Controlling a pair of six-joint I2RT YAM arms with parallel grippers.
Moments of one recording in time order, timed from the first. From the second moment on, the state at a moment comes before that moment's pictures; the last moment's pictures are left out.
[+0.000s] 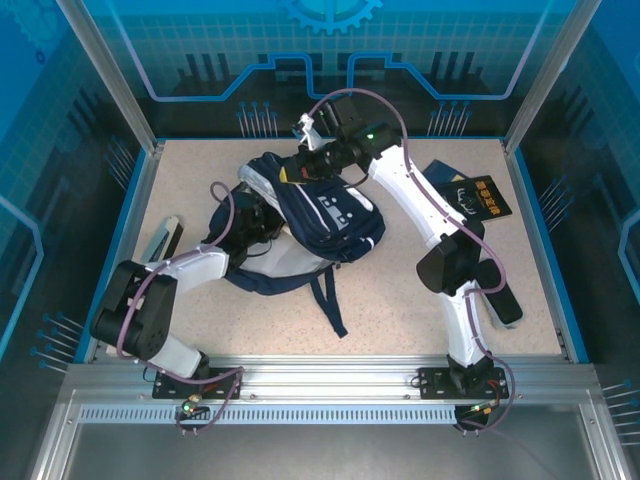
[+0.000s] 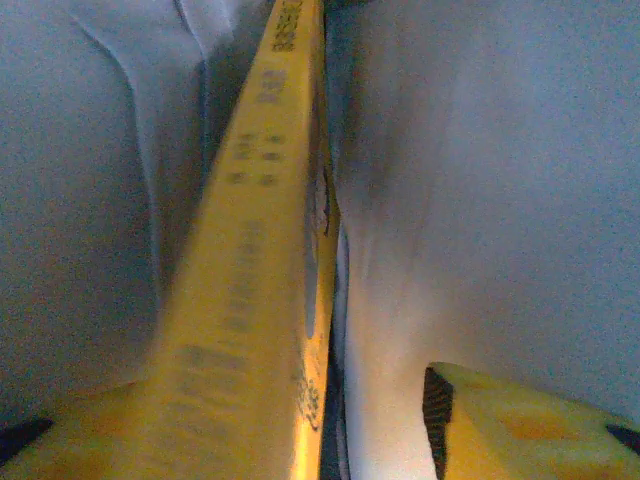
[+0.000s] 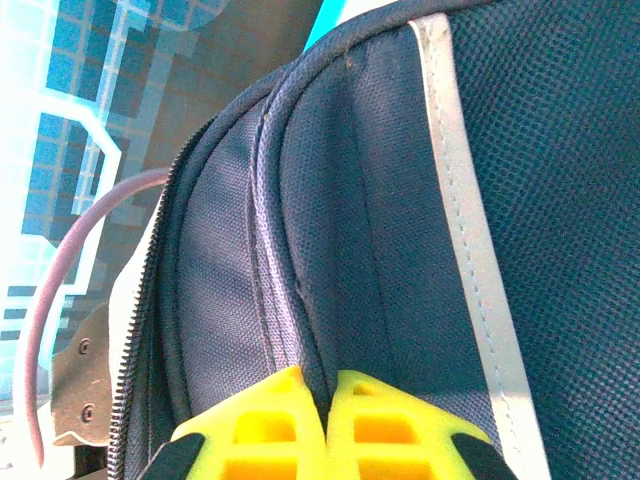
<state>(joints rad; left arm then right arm) -0.31 1.51 0.74 0.31 0.22 -1.21 0.58 2.16 2.37 -1.02 -0.68 0.48</state>
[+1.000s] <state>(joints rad) -0.17 0.98 0.87 -0.67 0.18 -0.95 0.58 2.17 2.12 -0.97 -0.44 0.31</state>
